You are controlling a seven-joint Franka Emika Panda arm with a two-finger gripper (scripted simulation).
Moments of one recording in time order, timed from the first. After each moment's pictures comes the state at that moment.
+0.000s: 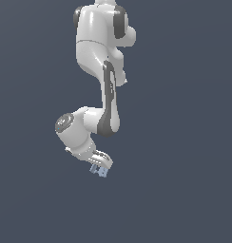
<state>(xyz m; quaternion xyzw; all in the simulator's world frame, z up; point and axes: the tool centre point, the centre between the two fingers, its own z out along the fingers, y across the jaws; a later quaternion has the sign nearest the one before) 0.095 -0.095 0.026 -0.97 0.21 -0.04 0.13</state>
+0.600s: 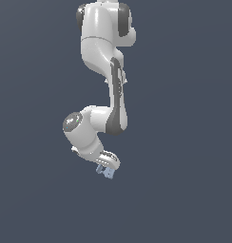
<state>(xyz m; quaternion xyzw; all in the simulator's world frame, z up) 0.102 -0.064 0.038 -0.97 0.21 -0.04 0.13</state>
